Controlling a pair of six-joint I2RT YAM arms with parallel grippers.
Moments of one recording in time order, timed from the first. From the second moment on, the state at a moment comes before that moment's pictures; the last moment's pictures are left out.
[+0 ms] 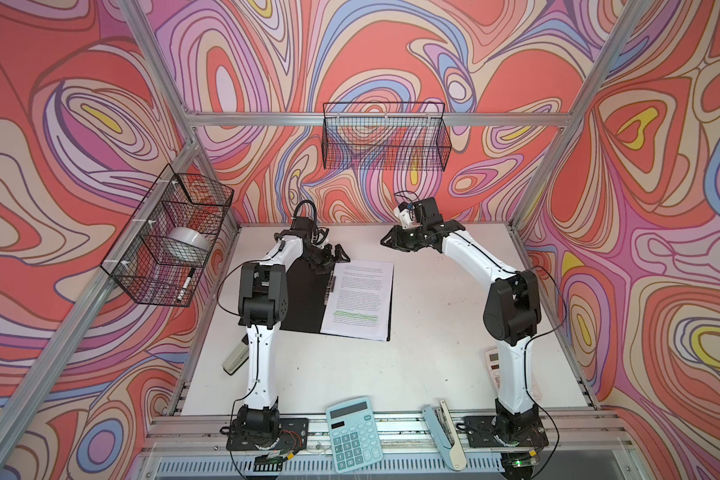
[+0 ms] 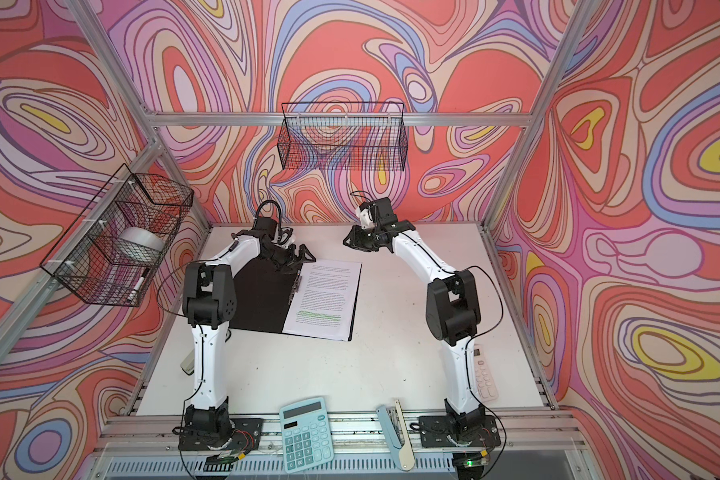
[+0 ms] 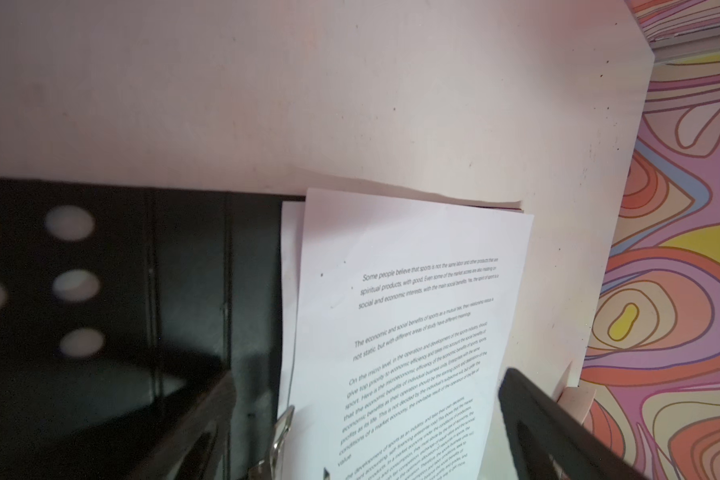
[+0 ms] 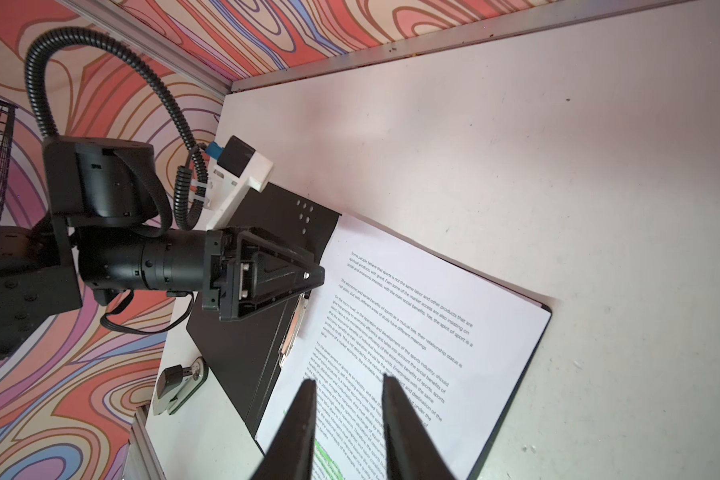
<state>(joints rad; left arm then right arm) -0.10 2.33 1.89 -0.76 0.63 -0.32 0.37 2.14 1.94 -0.57 -0.49 0.44</state>
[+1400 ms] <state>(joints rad) -0.10 2.12 1.64 -0.63 0.88 -0.35 0.37 2.18 1.97 -0.62 -0.41 0.45</state>
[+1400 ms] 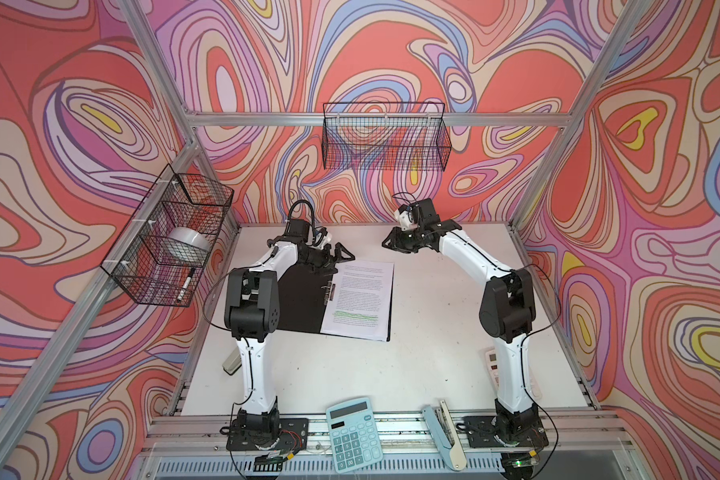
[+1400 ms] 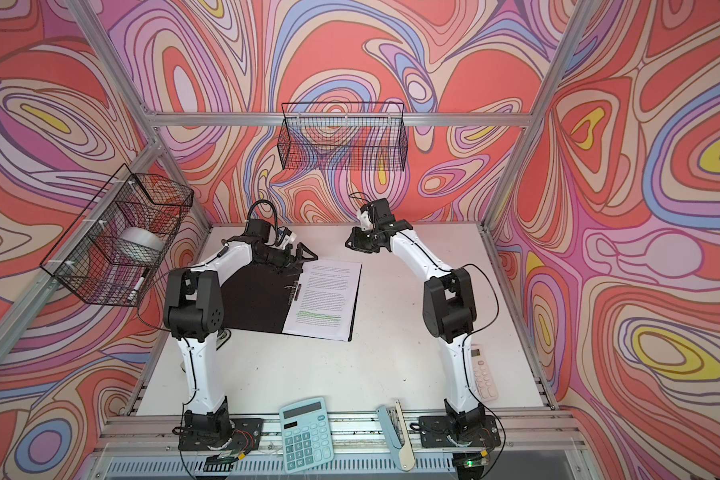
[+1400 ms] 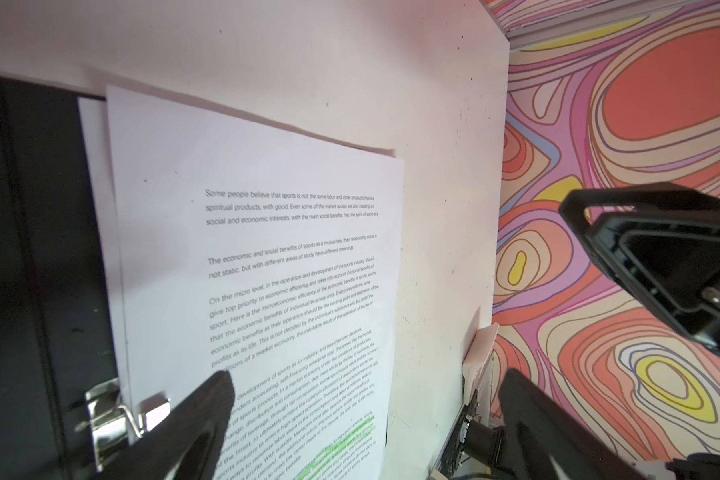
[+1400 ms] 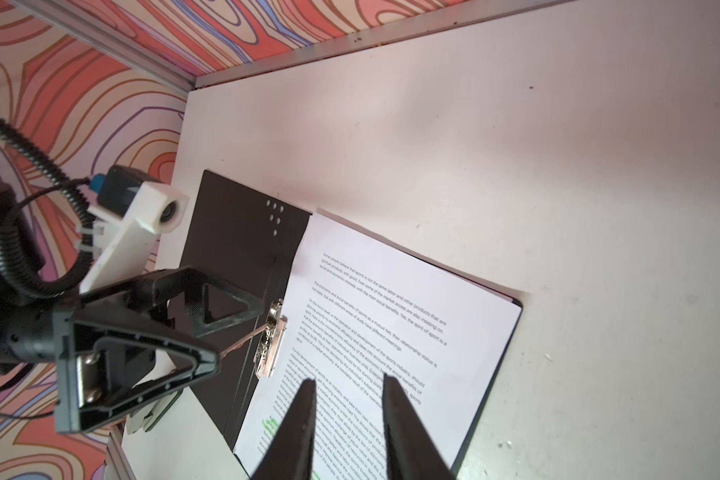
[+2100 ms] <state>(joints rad) 0.04 1.72 1.29 -0.71 0.55 -0.45 0.37 2.03 1.42 -0.43 -0.43 0.77</state>
